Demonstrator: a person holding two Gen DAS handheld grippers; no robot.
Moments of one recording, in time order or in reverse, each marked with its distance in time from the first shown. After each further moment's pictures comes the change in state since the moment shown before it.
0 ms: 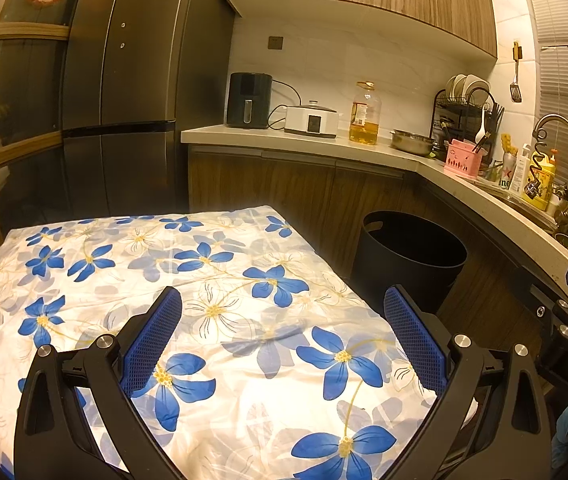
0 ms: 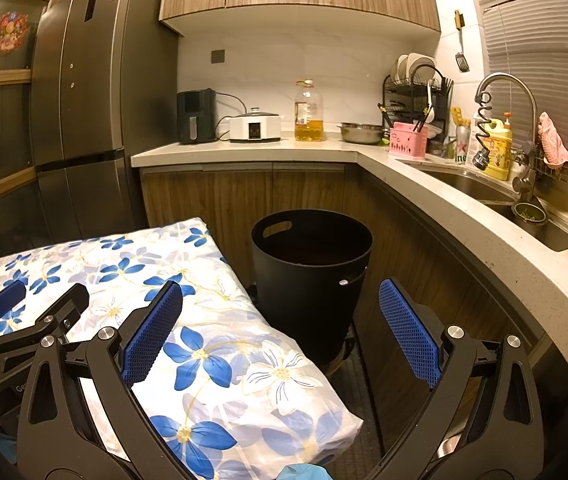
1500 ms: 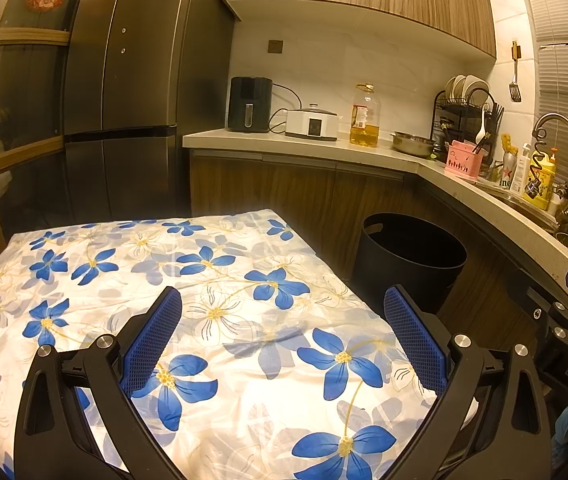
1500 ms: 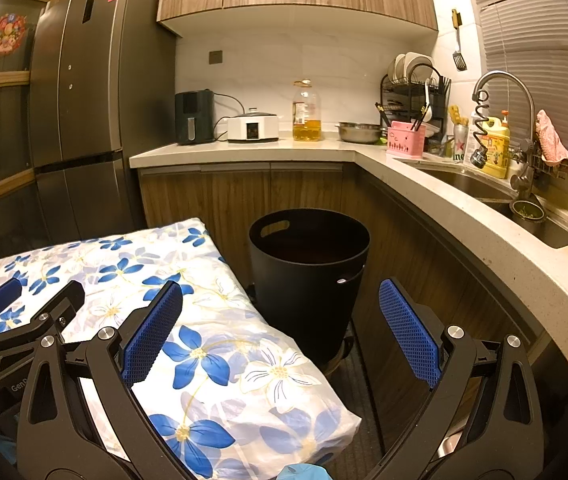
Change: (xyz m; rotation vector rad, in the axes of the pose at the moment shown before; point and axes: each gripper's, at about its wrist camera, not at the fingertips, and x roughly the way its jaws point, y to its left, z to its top) left arm -0.003 -0.003 0.001 0.005 -0.003 -0.001; right arm -0.003 -0.001 -0.003 0.007 -0.002 -0.004
